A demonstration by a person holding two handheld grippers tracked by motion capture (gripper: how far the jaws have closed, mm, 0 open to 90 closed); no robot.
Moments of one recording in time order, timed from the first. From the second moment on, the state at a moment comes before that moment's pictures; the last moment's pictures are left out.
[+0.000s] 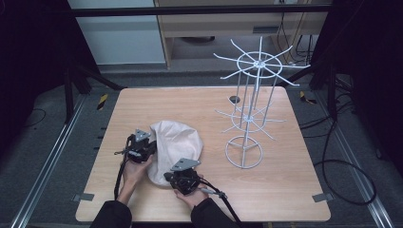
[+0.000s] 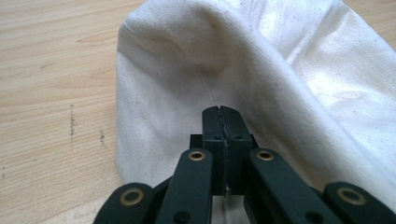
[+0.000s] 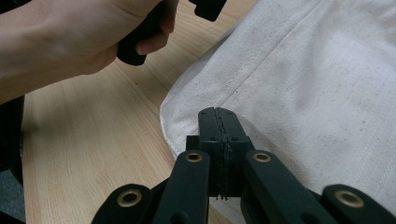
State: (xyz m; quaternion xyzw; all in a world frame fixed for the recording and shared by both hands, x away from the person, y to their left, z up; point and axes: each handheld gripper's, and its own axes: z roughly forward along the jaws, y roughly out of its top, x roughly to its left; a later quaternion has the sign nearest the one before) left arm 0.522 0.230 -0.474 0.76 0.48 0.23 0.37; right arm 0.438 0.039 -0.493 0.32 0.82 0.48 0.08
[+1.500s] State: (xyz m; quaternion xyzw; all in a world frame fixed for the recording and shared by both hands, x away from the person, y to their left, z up) left arm 0.479 0.221 -0.397 0.76 0.47 0.24 0.38; right arm 0.413 -0.206 -0.451 0.46 0.74 0.43 0.25
